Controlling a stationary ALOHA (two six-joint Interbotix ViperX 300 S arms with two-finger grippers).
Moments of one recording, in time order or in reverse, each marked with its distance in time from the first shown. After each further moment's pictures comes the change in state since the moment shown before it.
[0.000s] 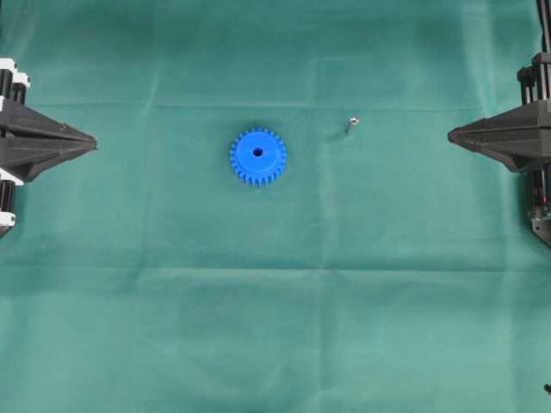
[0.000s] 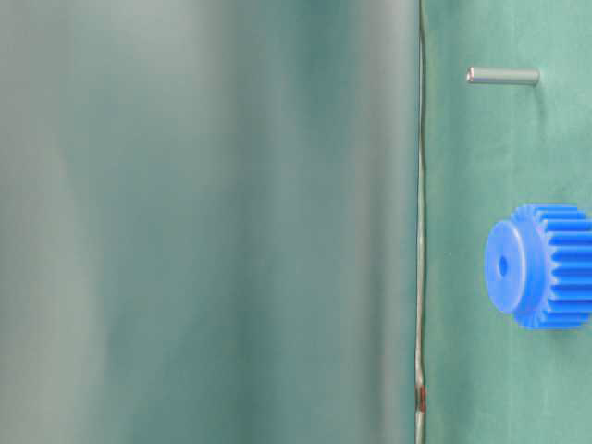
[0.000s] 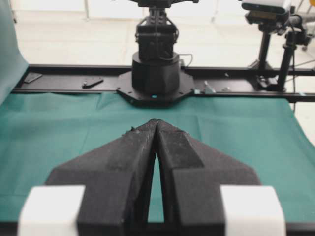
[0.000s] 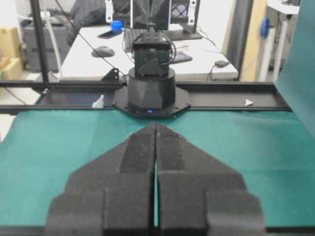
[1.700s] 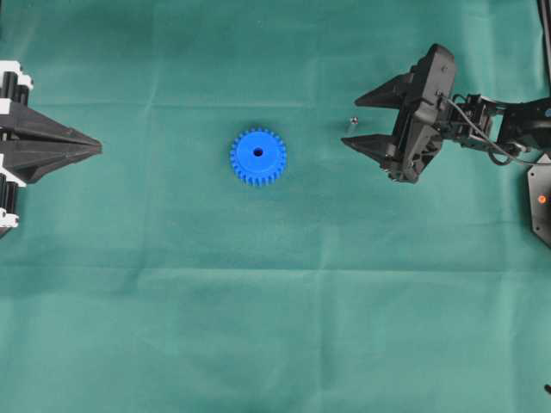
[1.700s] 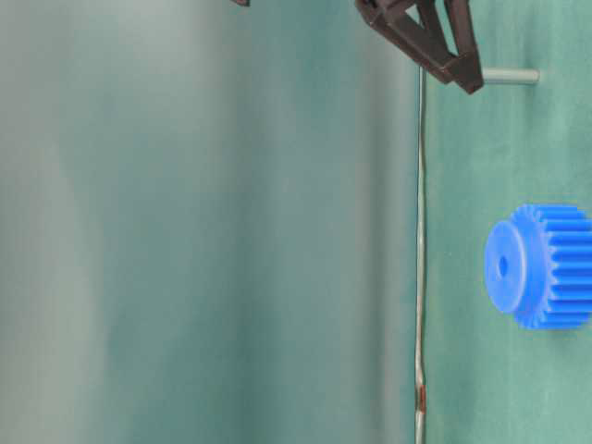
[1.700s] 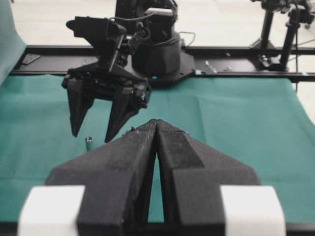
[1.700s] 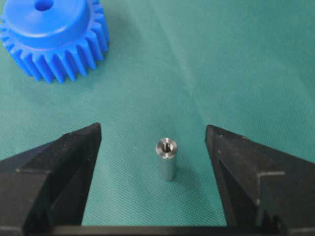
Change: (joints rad) left arm 0.000 0.006 -0.015 0.009 0.075 -0.005; right arm -0.256 0.920 -0.077 0.094 -0.222 0.000
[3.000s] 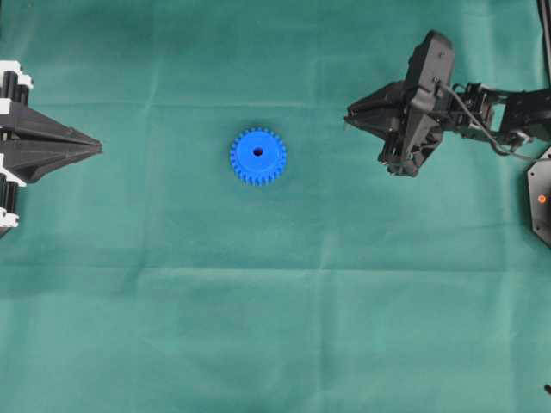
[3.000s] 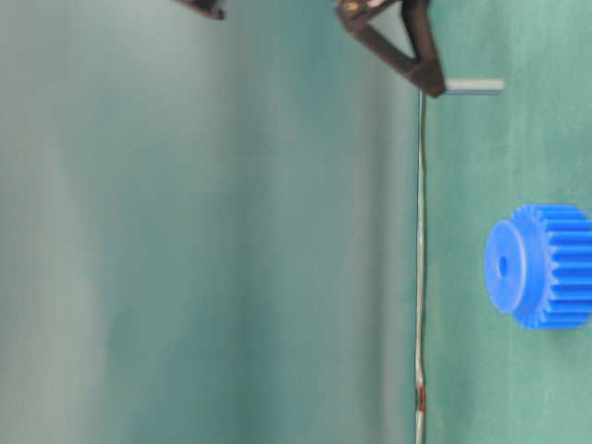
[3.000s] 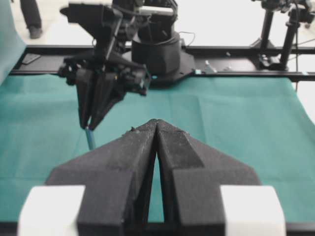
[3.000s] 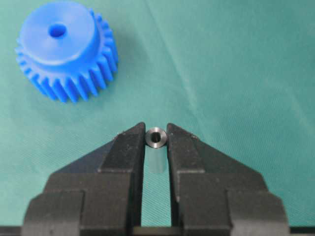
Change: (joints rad) left arm 0.000 0.000 0.002 0.000 0.000 0.002; right arm -0.002 -0.140 -0.069 0.002 0.230 0.000
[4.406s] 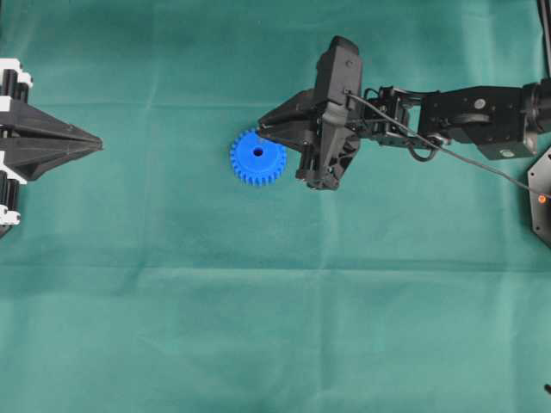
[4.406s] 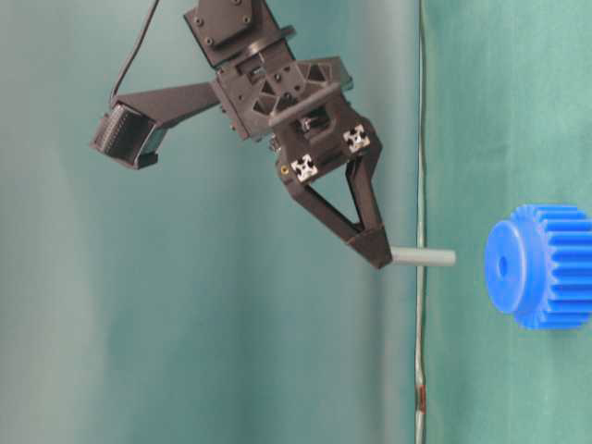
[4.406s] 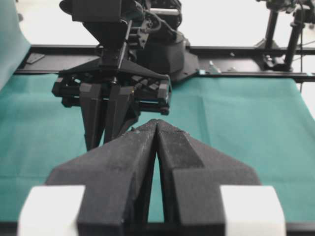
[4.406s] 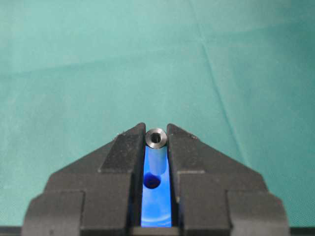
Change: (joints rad) left arm 0.012 0.002 -0.002 0.000 0.000 -0.002; right arm 0.132 0.236 -0.360 -0.008 0.025 0.000
